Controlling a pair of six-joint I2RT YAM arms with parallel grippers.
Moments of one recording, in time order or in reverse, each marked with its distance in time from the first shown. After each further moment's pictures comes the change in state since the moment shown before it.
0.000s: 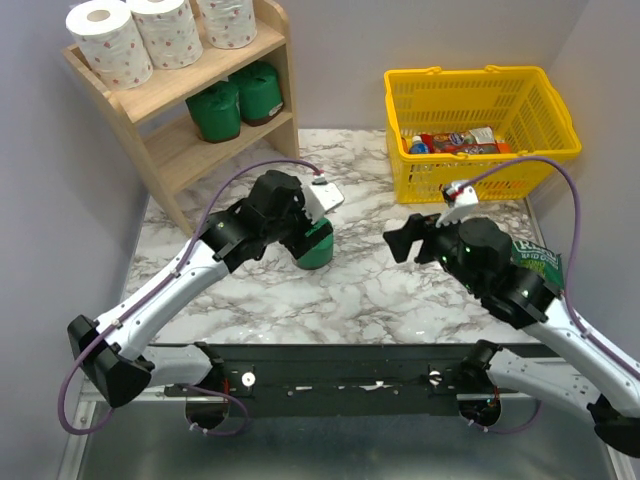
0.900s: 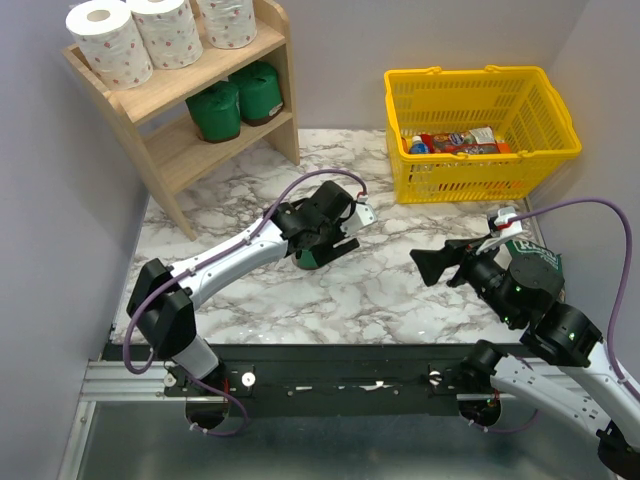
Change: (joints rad) left arm -0.116 0.356 0.076 -0.018 -0.125 0.035; right arm 0.000 -0.351 -0.110 -0.110 0.009 -0.018
